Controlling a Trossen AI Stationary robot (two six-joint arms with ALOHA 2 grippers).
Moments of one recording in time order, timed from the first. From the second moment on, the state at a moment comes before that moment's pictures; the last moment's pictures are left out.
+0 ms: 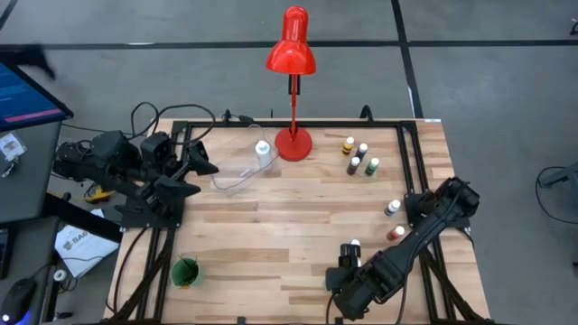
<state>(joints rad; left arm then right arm) -0.29 0.81 1.05 0.13 -0.02 -0.42 0.74 1.87 1.66 -1.07 0.23 0.73</state>
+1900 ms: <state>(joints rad) -0.29 0.80 1.05 0.05 -0.06 -0.42 0.02 1.92 1.98 -1.09 0.18 0.12</state>
